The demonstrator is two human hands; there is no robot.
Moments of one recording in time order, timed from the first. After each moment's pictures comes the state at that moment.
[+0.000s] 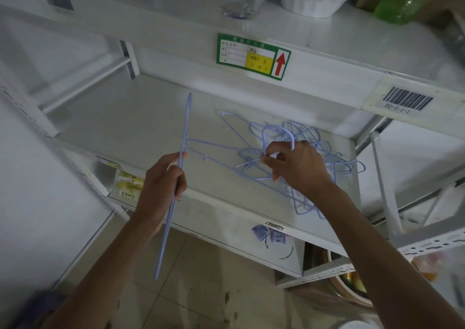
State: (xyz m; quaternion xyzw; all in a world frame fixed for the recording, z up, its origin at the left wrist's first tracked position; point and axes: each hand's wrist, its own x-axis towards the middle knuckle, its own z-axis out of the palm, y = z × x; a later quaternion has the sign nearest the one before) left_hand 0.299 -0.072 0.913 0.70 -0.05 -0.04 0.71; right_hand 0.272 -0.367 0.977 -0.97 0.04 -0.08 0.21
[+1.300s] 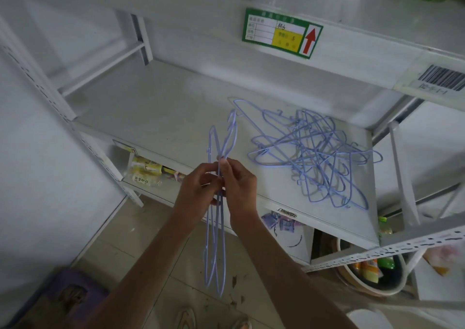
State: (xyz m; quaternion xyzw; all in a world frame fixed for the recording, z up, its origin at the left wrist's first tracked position) left_hand 0.254 -0.094 0.894 0.73 -0.04 -0.09 0.67; right_hand 0.244 -0.198 0.889 -0.66 0.15 -0.10 0.73
